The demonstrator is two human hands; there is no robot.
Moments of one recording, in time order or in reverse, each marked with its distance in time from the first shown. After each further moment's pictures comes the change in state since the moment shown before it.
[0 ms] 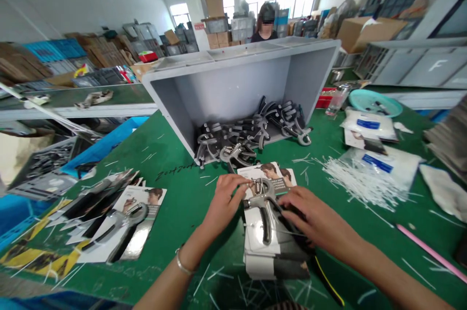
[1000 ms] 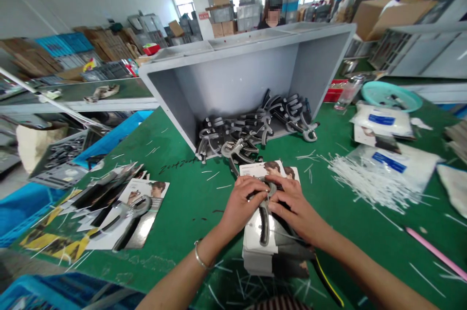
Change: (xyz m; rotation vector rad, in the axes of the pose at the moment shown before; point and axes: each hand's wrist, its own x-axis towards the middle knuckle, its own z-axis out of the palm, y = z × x) left_hand 0.006 0.018 0.041 -0.289 0.076 0.017; right_hand 0.019 0.016 0.035 0.200 0.086 -0.082
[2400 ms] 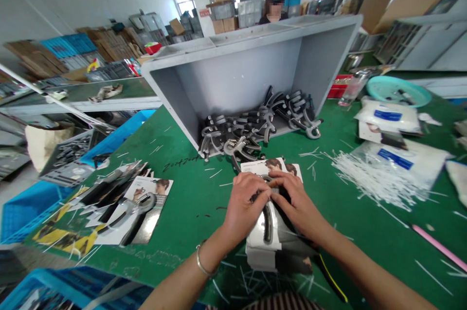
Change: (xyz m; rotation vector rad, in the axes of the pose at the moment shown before) left_hand -0.005 0.033 -0.008 0.157 0.040 0.002; right_hand 0.008 0.001 0.013 0.040 0.190 0.029
